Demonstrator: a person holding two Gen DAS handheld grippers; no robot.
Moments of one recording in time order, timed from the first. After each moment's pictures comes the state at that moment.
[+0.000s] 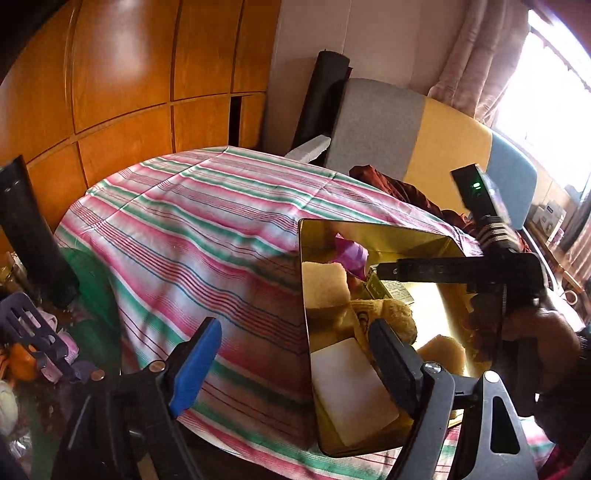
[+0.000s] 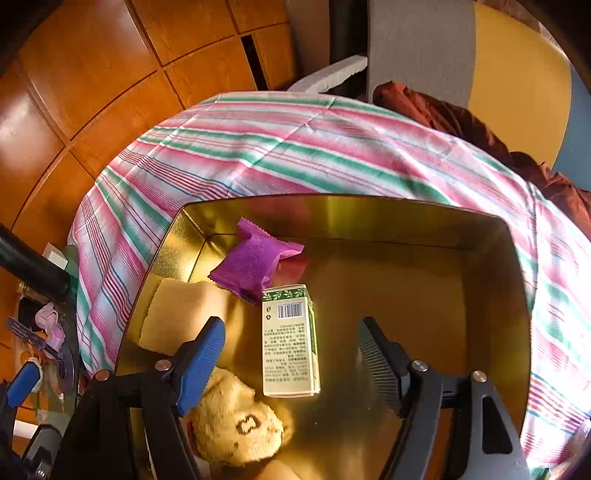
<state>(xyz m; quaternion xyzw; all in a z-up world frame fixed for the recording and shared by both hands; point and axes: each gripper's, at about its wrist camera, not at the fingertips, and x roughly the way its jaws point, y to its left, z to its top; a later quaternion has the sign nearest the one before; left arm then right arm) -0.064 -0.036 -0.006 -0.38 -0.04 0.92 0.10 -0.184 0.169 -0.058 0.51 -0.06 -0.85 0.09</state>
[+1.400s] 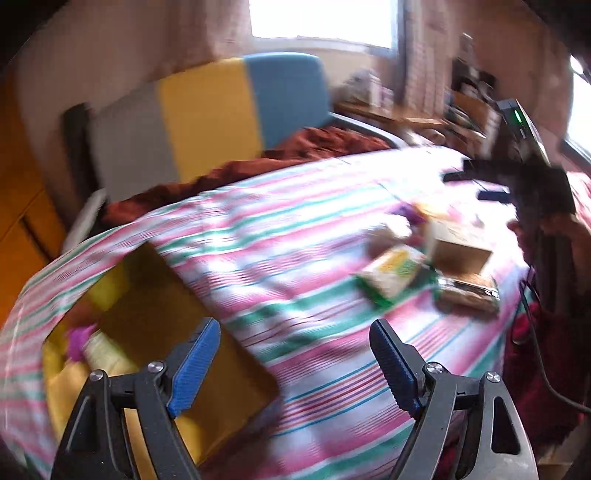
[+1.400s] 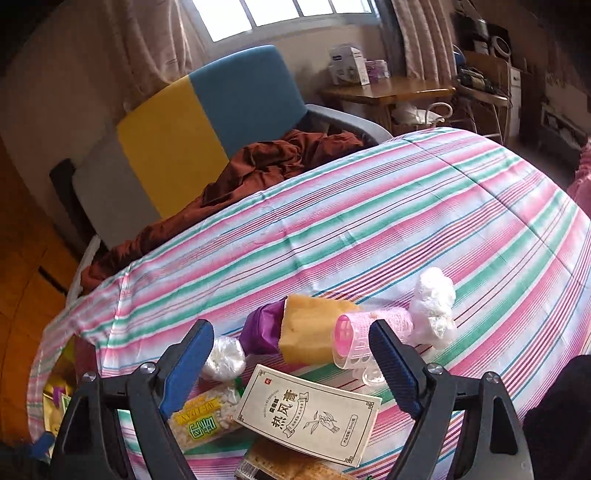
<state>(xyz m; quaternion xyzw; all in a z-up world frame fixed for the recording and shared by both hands) 0.028 0.269 0.005 -0.34 0.22 0.81 0.43 0.138 0.556 -0.008 0.32 -0.31 -0.84 -0.32</state>
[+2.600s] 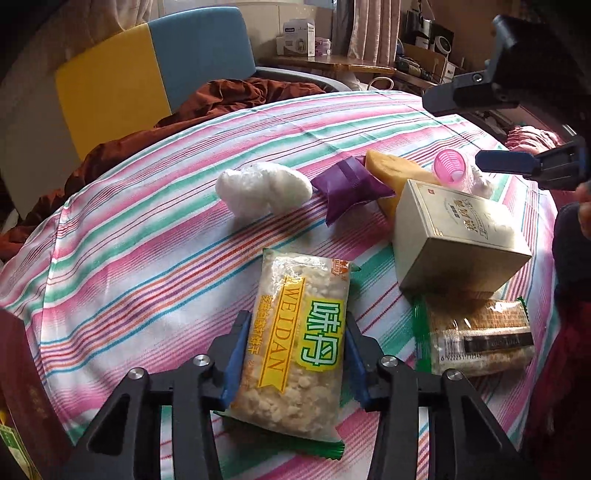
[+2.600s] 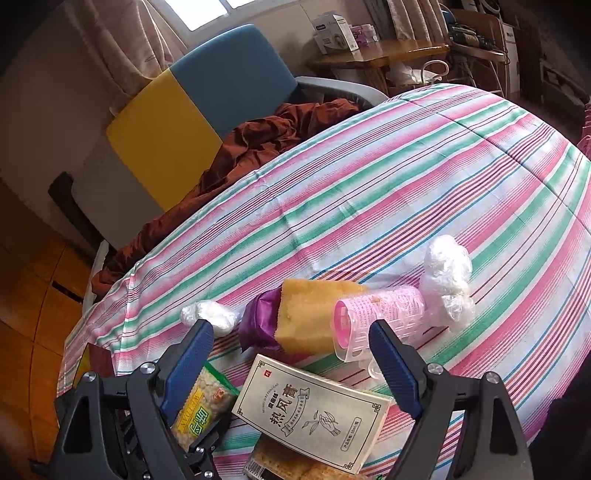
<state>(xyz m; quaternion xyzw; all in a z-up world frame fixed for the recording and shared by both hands) 0.027 0.415 -0.083 -0.39 0.26 0.74 0.49 0.143 0.575 -0.031 0.33 -0.38 -0.81 -0.28</state>
